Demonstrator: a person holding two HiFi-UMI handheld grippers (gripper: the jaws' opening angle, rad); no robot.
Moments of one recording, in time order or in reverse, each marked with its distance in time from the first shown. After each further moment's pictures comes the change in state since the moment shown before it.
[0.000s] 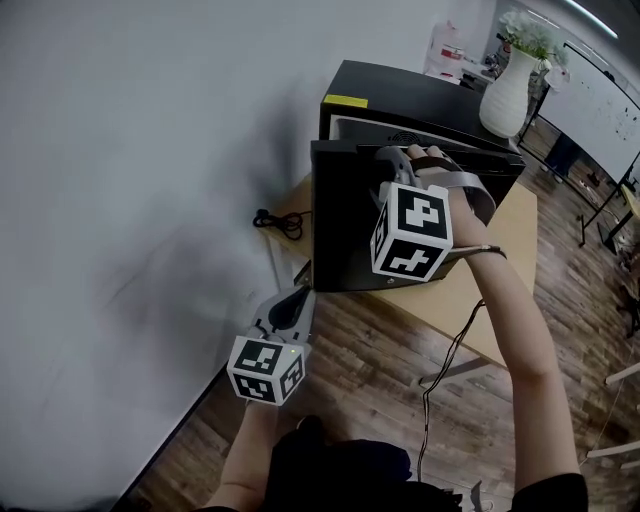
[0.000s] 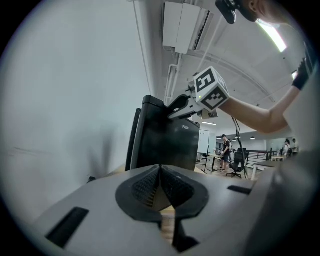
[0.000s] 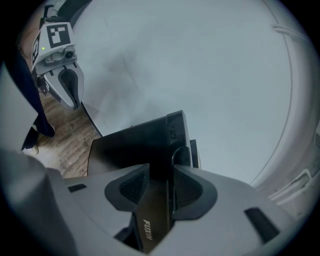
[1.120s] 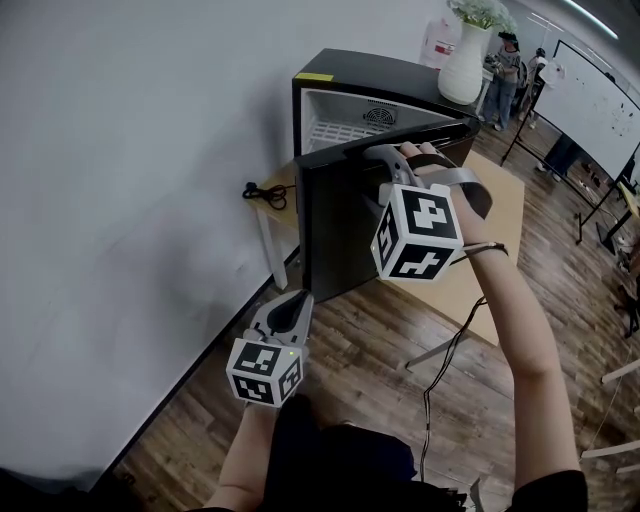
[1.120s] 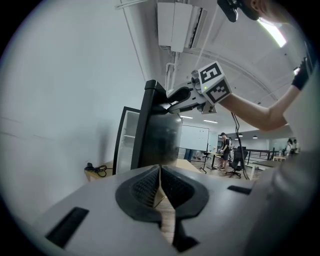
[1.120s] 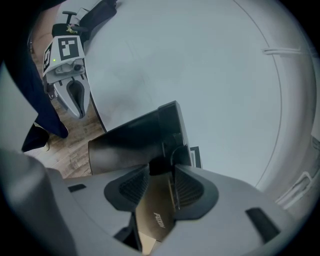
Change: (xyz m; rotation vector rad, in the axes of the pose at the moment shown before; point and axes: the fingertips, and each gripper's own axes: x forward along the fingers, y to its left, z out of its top) left arm -0.067 -0.135 -0.056 -0.008 0.023 0.035; right arm -0.135 0.075 -0.034 -0.054 -0.158 0.009
